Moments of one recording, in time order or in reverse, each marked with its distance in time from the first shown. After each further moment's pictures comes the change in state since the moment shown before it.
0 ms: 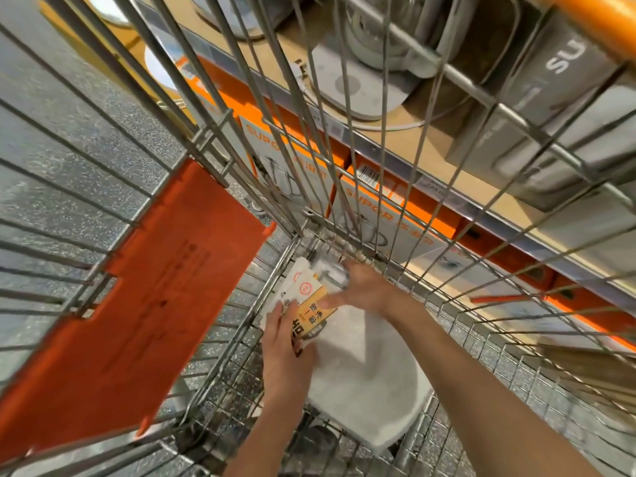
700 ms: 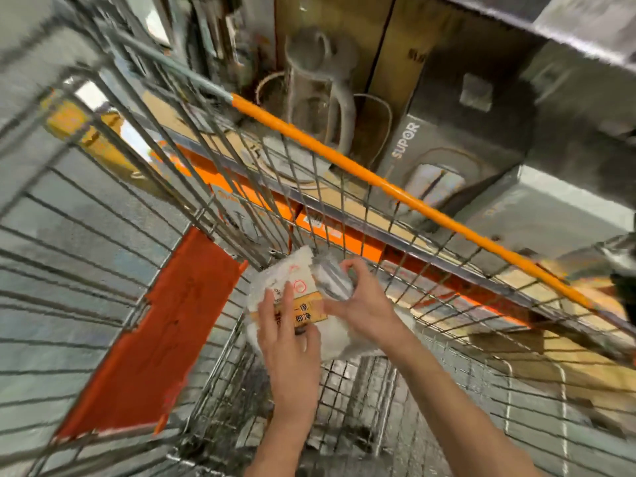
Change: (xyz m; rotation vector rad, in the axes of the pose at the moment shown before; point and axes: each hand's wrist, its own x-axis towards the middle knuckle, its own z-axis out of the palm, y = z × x) left_hand -0.098 0.116 -0.031 -0.143 0.157 0.393; right_hand -0.169 -0.056 -0.036 0.344 0.481 -0.160
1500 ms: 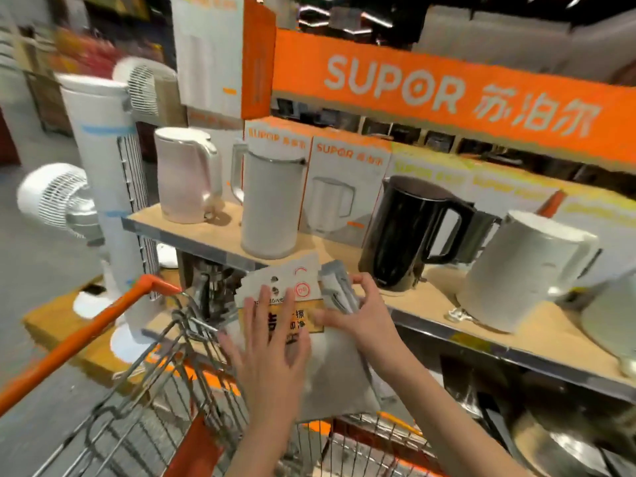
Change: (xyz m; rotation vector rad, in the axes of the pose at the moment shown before) left_hand -0.012 0.300 -0.150 0.220 0.293 0.719; right_hand -0.182 -0.307 -0.146 0.270 0.296 -0.472
